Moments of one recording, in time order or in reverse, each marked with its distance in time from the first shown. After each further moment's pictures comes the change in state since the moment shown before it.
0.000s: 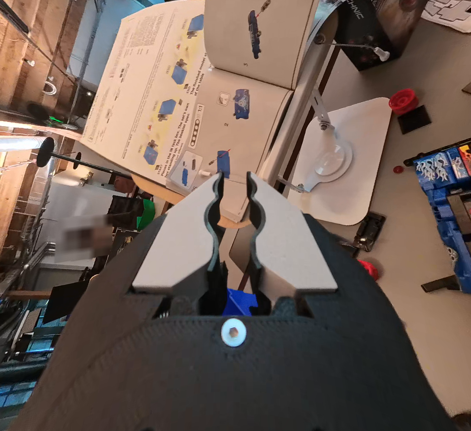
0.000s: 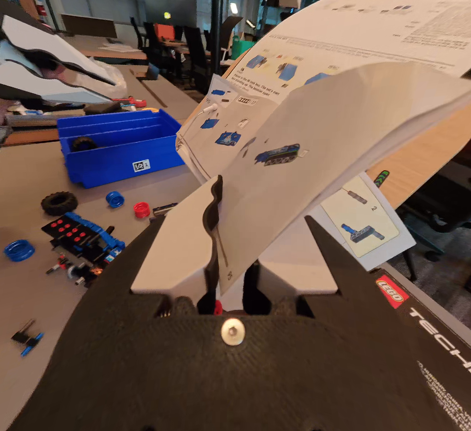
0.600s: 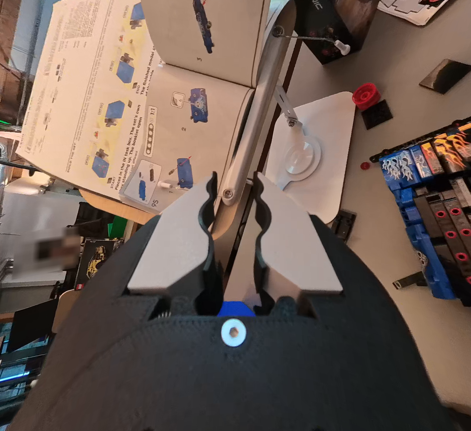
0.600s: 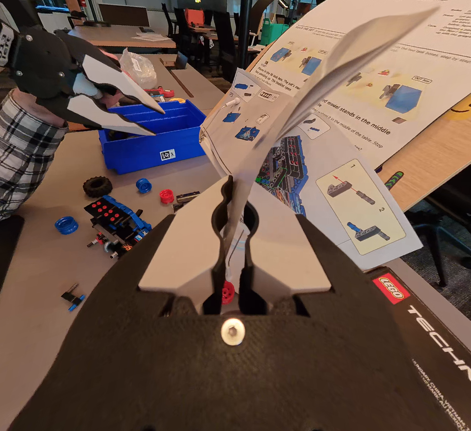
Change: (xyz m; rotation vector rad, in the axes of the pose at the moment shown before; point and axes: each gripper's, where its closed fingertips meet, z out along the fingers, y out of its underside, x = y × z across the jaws) left arm 0.035 0.001 0.026 -0.029 0.134 0.007; right arm -0.010 -0.004 -0.016 -0.050 -0.118 0.019
